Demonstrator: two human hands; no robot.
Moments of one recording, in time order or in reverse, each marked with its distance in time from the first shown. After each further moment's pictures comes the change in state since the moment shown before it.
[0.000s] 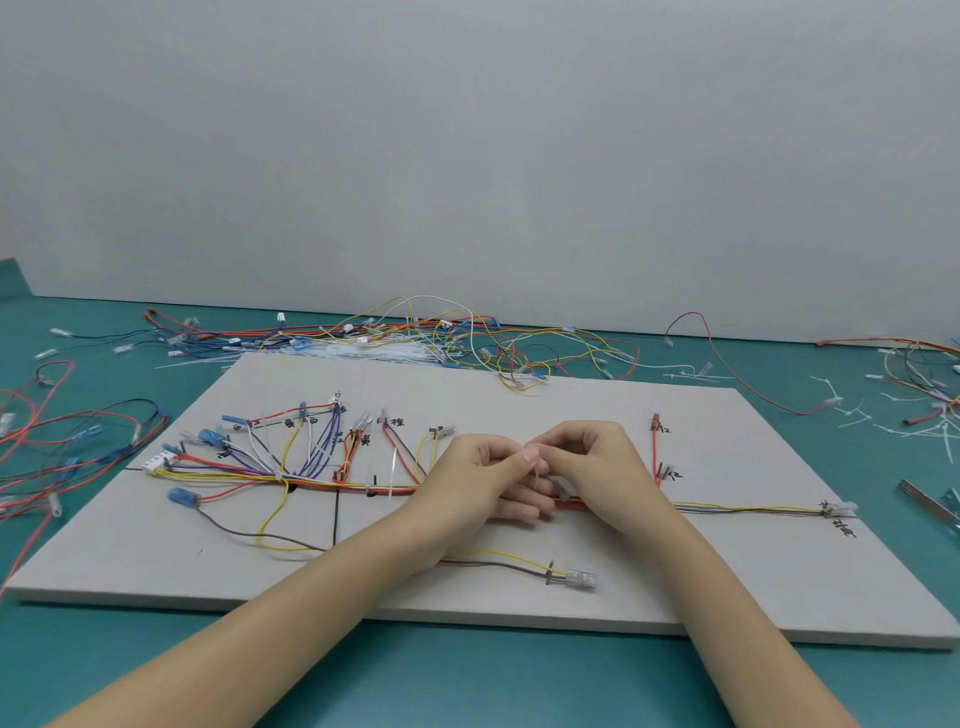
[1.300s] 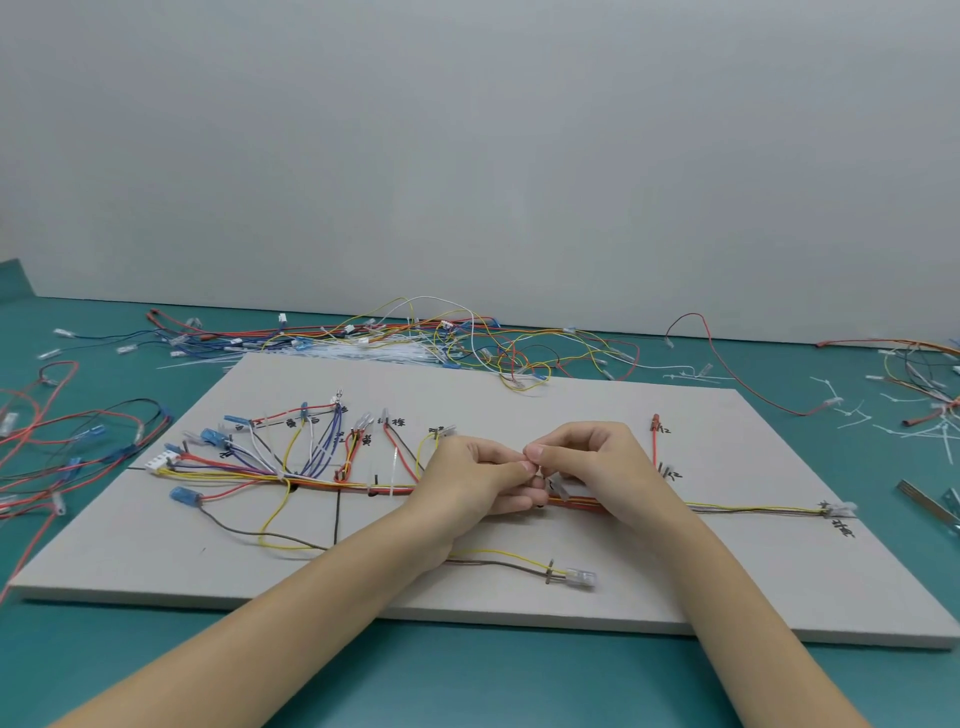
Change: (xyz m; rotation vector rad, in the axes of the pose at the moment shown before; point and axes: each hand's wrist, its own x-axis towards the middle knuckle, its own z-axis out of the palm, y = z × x) left_hand -0.003 0.004 0.000 -0.067 0.137 -0.099; right_hand -0.004 -0.005 -0.007 0.100 -0.067 0.080
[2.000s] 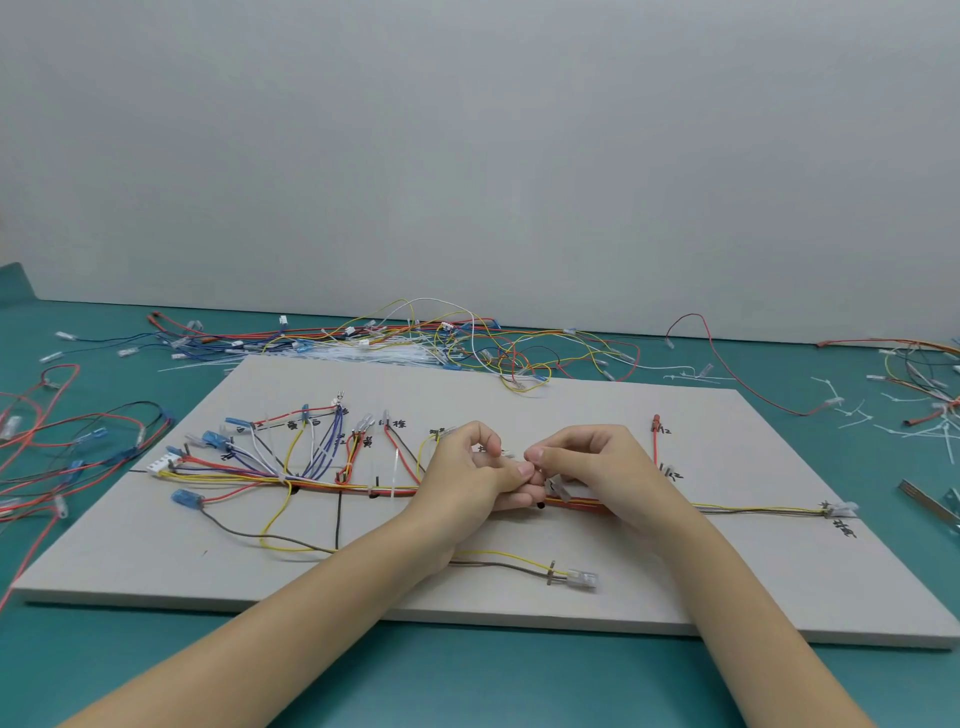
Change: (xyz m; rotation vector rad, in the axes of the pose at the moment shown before) left_hand 0.001 -0.003 -0.001 -0.067 0.029 0.128; right_hand -0.001 0.000 -0.001 0.000 -0.025 0.037
